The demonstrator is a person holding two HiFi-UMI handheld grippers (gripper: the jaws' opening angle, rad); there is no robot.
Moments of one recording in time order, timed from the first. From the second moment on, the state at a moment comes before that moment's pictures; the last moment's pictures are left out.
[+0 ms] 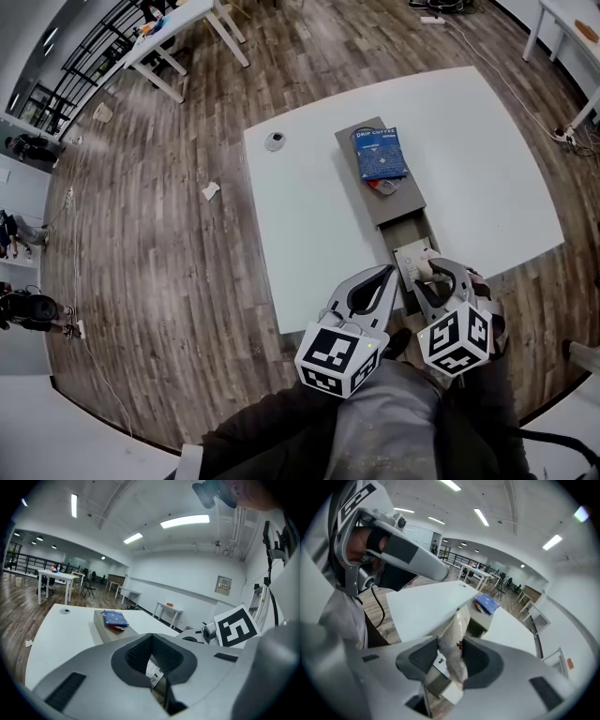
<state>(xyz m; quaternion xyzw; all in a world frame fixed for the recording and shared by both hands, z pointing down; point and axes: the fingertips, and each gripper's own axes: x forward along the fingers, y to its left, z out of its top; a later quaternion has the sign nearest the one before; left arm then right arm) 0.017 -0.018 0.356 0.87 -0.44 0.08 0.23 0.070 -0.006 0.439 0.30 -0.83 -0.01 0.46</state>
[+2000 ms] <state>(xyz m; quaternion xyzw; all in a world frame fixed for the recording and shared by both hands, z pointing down) -0.046 -0.092 0.380 0.83 -0.49 0.07 0.26 0.022 -0.135 0.408 0.30 -0.86 -0.01 0.41</state>
